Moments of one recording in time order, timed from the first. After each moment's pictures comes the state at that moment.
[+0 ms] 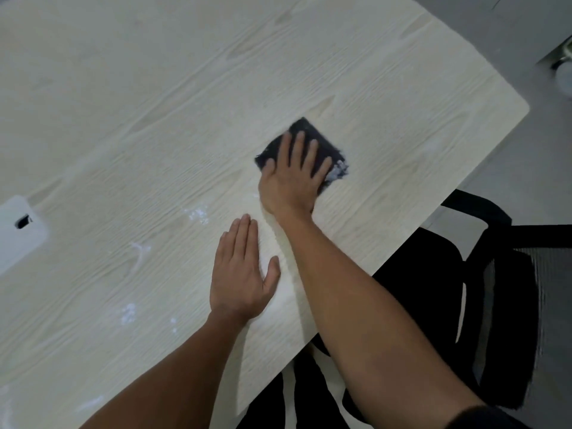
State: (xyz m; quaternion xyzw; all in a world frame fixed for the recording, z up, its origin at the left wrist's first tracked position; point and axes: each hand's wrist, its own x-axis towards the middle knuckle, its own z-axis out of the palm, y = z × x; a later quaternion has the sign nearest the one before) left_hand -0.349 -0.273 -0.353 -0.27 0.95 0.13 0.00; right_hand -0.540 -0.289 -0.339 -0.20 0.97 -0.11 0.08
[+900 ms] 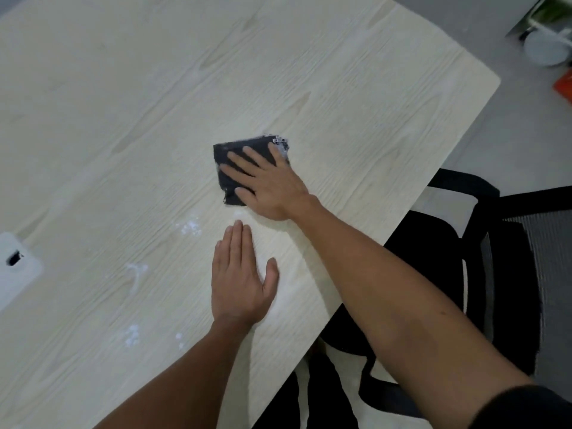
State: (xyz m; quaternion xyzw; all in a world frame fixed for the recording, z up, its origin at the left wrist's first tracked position) left_hand -0.348 -0.272 -0.351 -0.27 0.95 0.13 0.02; right_hand -0.567 -0.269 -0.341 -0.55 0.83 -0.05 0.11
